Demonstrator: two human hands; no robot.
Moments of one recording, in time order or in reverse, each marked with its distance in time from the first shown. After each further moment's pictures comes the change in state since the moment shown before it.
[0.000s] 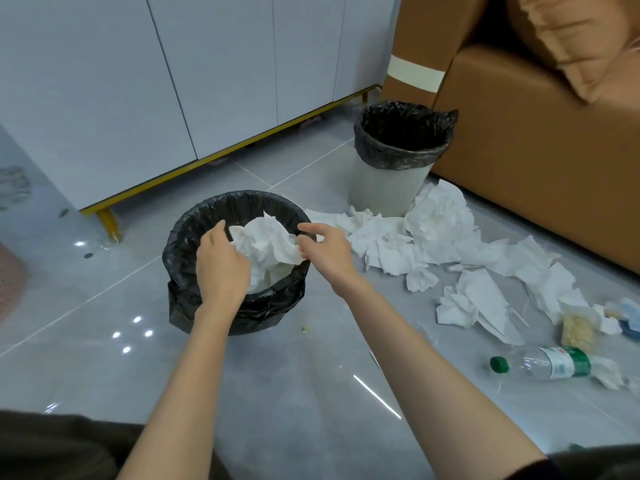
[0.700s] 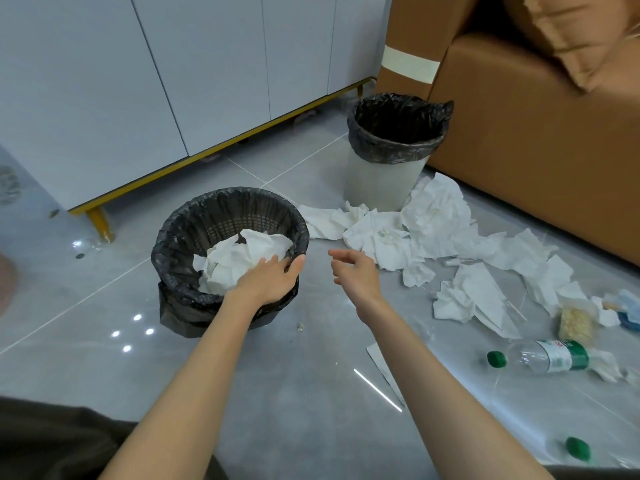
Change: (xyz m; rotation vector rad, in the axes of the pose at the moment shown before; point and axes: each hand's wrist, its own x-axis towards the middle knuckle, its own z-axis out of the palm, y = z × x) left_hand -0.002 0.009 0.058 0.357 -0.783 0.143; right_hand -0.011 0.057 -0.038 0.093 0.116 0.137
